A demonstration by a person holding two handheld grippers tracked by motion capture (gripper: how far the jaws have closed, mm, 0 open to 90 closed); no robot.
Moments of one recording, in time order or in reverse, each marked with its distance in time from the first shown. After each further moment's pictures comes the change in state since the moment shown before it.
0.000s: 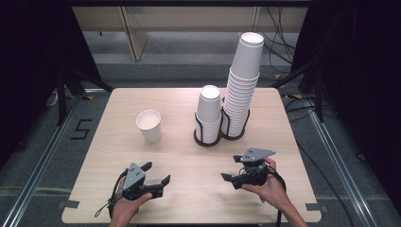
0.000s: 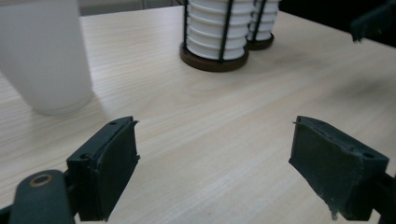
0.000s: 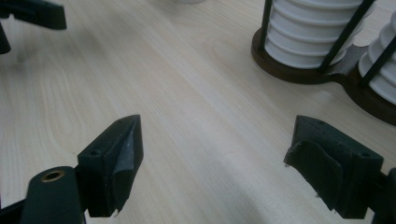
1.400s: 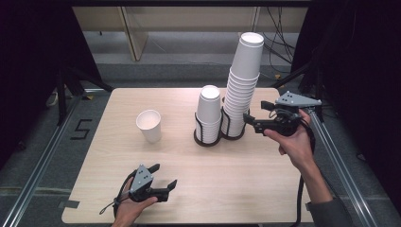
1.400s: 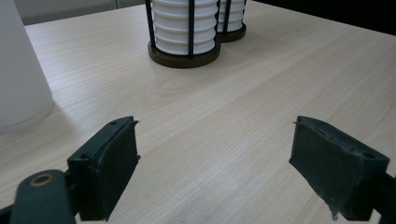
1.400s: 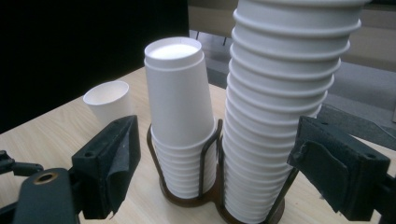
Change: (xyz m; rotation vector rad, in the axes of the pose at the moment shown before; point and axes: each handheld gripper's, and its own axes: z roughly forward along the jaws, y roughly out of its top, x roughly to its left) left arm -0.007 0.000 0.008 0.001 -0.075 0.031; right arm -0.058 0.119 -0.093 -0.285 -0.221 0.101
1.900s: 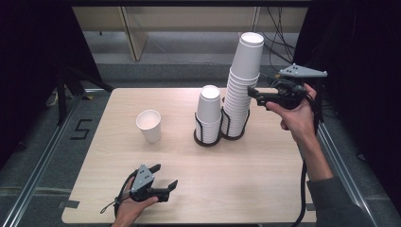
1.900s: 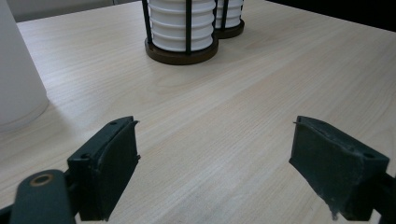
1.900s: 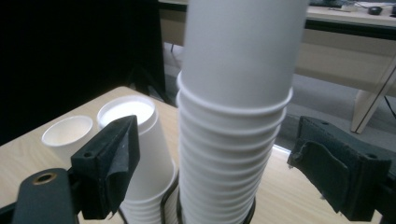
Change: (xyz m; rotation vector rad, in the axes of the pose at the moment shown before) left arm 0.001 -0.002 0.003 0.005 -0.013 0.001; right arm -0.022 0.057 0.006 -0.029 -0.111 0.009
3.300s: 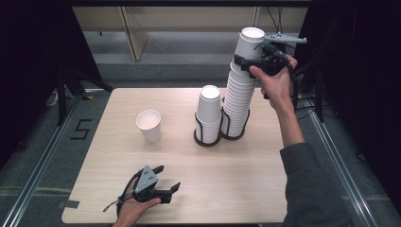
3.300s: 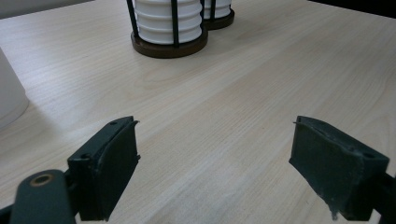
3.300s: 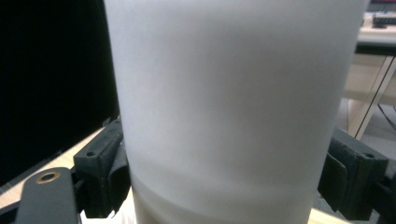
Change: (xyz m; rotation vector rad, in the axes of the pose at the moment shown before) left arm -0.005 -0.002 0.007 0.036 -0.024 0.031; right arm -0.011 0.060 0.065 -0.070 -0.042 0.063
